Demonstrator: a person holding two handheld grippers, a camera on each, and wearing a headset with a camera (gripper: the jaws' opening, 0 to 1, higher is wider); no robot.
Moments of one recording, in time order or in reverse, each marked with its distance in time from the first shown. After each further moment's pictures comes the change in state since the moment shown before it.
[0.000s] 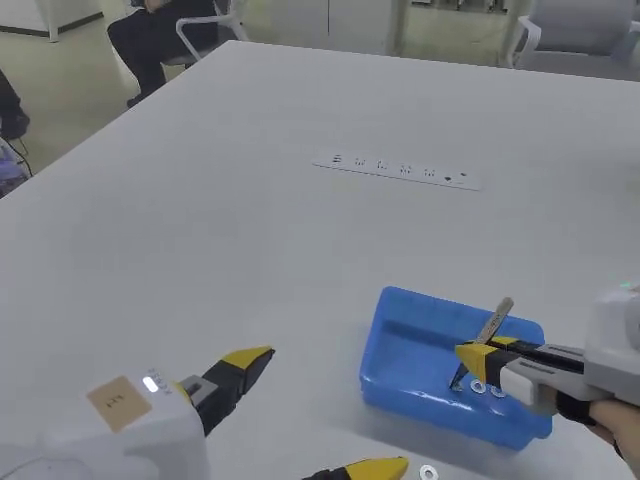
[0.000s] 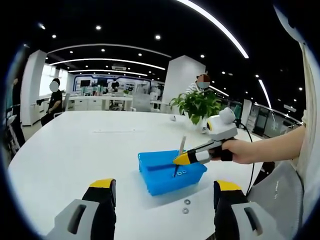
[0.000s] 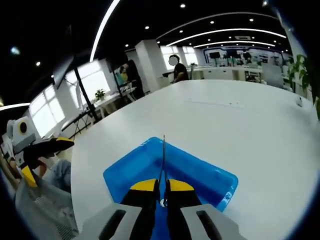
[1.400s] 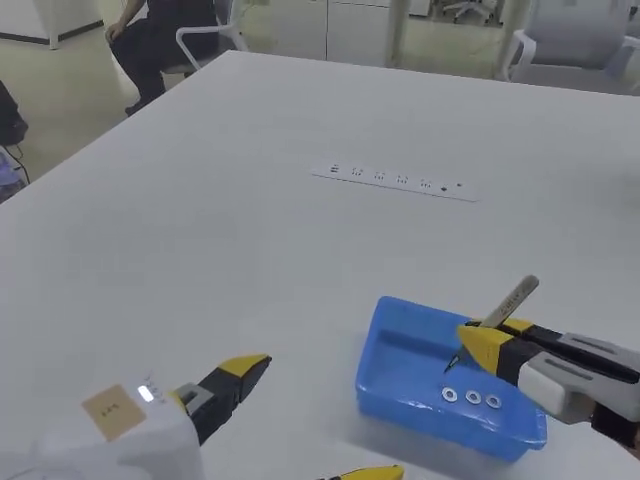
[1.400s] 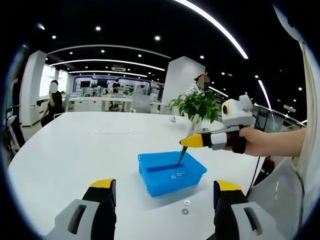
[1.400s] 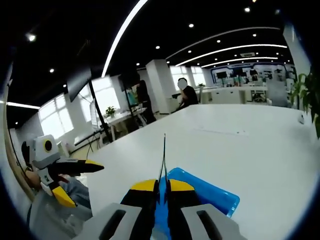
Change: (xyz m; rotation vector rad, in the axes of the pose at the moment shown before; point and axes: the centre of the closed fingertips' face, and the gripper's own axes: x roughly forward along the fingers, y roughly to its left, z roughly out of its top) left arm 0.000 -0.001 0.002 0.001 -0.011 -0.002; right arm -0.046 0.045 0.053 -0.044 -0.192 0.070
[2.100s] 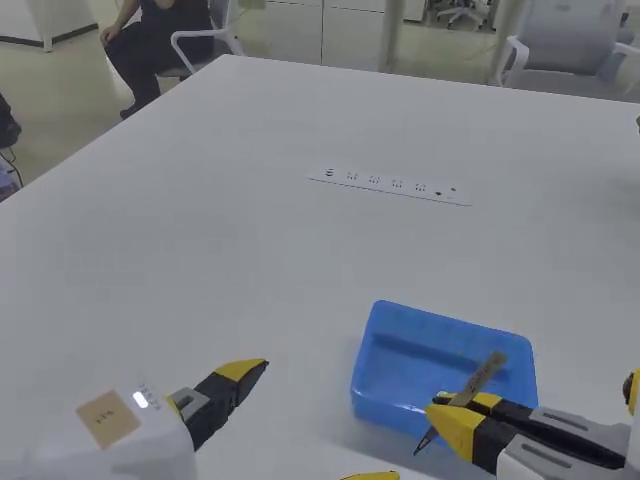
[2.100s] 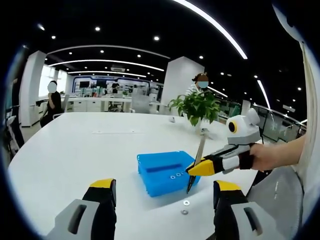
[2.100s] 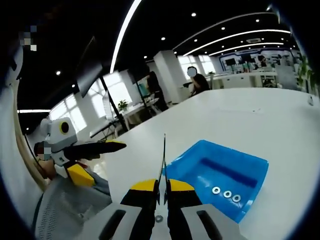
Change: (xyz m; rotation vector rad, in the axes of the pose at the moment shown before) left arm 0.001 -0.003 0.000 0.000 0.000 -0.008; right arm -0.002 0.040 -0.058 0.078 0.097 0.131
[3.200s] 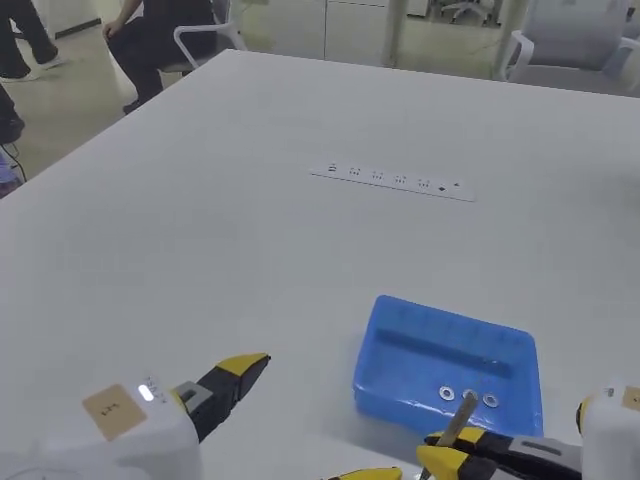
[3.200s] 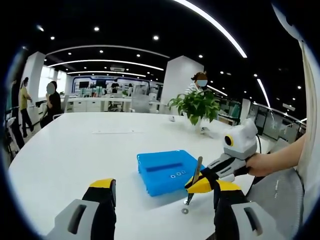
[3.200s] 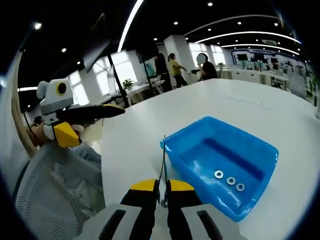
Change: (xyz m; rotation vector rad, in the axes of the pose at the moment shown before) left arm 0.000 0.000 -0.002 0.010 0.007 0.001; right arm 0.009 -0.003 -0.043 -0.166 0.156 0.007
